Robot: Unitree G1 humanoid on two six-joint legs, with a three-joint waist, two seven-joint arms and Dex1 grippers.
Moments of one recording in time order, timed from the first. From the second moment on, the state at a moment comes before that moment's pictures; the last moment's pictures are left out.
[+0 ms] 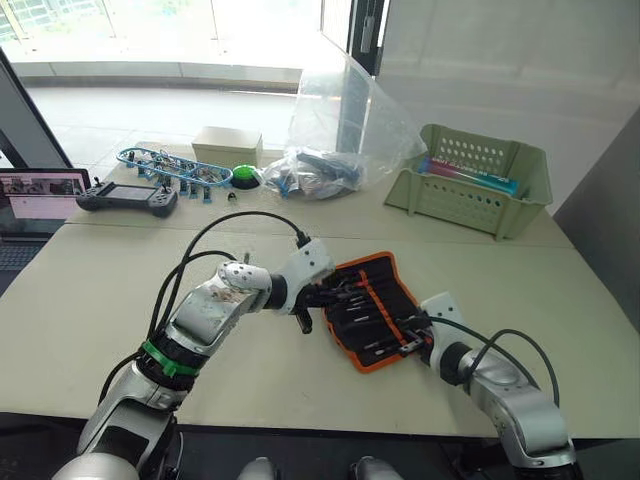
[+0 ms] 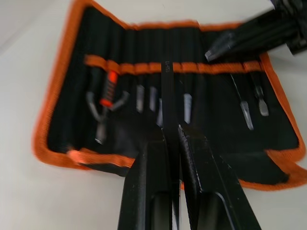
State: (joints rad) left arm -0.74 0.51 -0.45 -0.14 -0.27 0.92 -0.84; right arm -0.04 -0.38 0.02 -0.40 0.22 0.75 0.37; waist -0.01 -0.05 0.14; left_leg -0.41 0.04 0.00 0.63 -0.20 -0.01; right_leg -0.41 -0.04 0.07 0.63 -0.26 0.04
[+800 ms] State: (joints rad) left arm -0.87 0.40 -0.67 -0.06 -0.14 1.01 -0.89; right arm 0.10 -0.33 0.00 -0.53 0.22 0.76 0.29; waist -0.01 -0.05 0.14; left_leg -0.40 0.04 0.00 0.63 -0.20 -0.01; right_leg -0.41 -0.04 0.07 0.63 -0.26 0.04
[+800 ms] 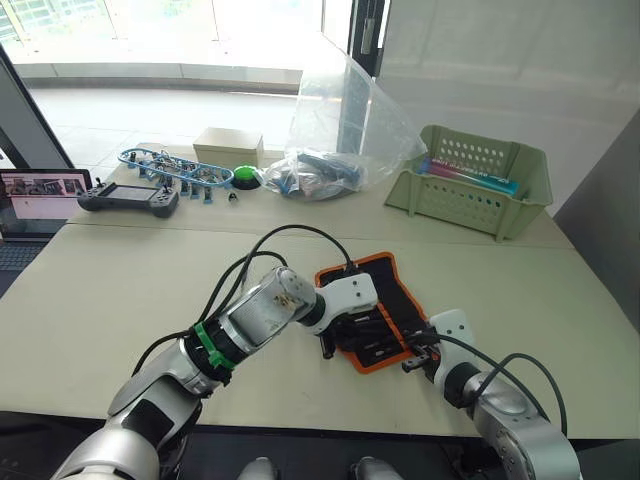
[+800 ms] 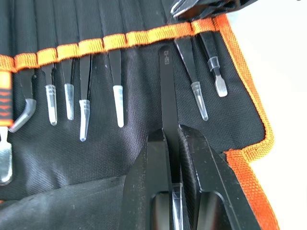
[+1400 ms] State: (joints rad) left arm -0.91 0.37 -0.68 0.00 -0.10 1.01 -0.87; right arm 0.11 -0.30 0.00 -0.53 0.22 0.76 0.27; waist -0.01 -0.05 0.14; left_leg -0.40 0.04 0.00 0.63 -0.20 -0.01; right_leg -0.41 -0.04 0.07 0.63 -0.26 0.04
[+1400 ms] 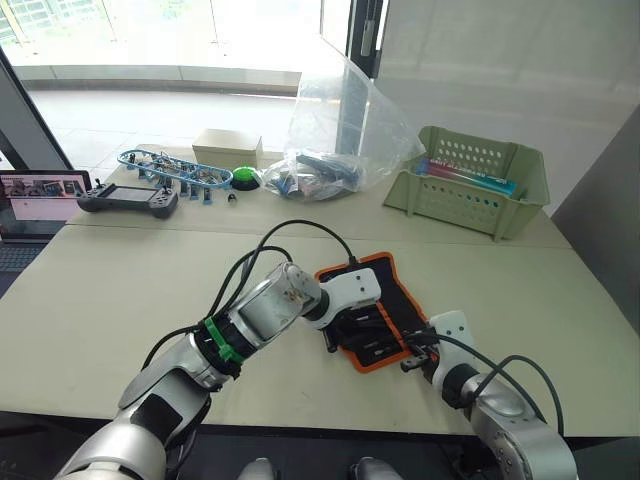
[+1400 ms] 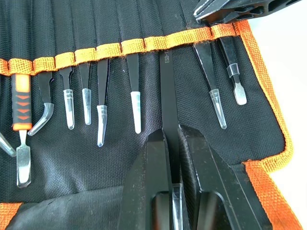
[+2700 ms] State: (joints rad) left arm -0.92 0.35 -0.68 0.04 -0.06 0.98 -0.89; right arm 0.14 -0.28 0.01 -0.55 0.22 0.76 0.24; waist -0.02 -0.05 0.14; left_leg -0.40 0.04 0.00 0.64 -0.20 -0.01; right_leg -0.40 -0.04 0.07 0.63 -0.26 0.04
